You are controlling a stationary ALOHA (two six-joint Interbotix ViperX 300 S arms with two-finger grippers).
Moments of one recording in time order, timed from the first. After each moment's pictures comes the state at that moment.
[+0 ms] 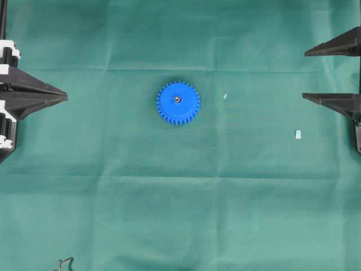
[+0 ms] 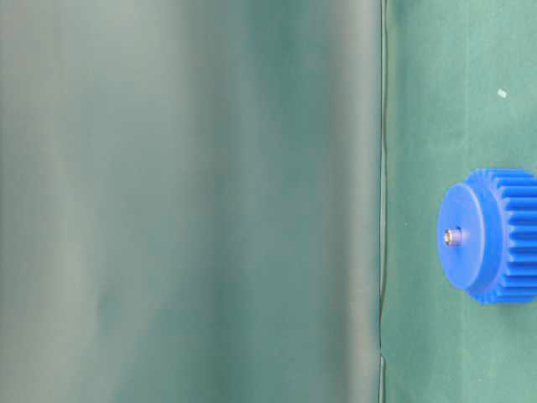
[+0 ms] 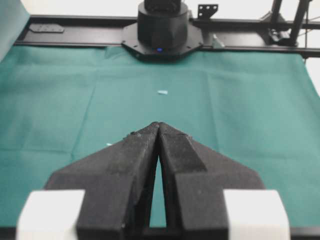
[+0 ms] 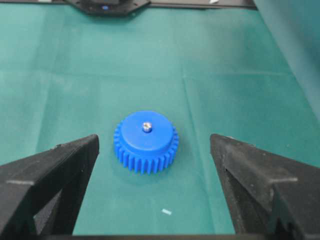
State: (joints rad) left arm 0.00 -1.04 1.16 0.01 -0.10 -0.02; right arm -0.15 -1.00 1.05 0.06 0.18 0.01
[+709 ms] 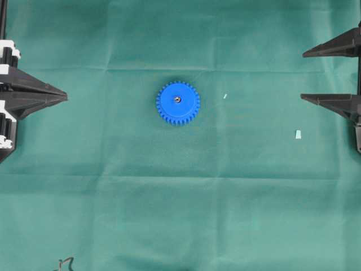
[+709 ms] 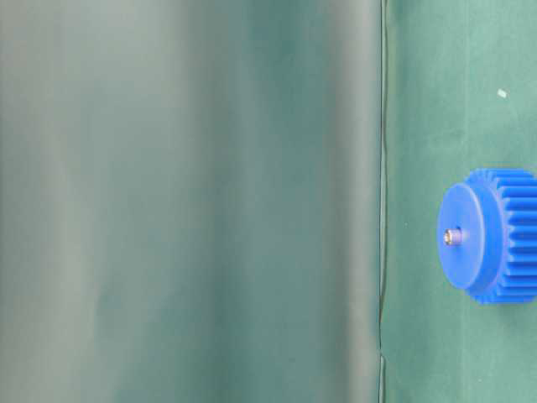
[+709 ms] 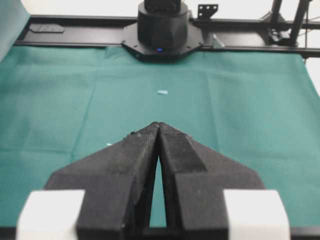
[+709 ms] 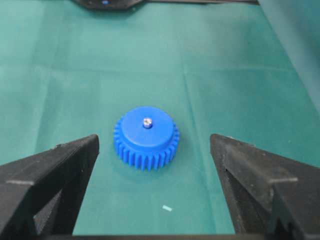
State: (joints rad) left arm 0.00 -1.04 1.16 0.02 -0.10 -0.02; right arm -0.15 -0.99 1.05 0.06 0.18 0.01
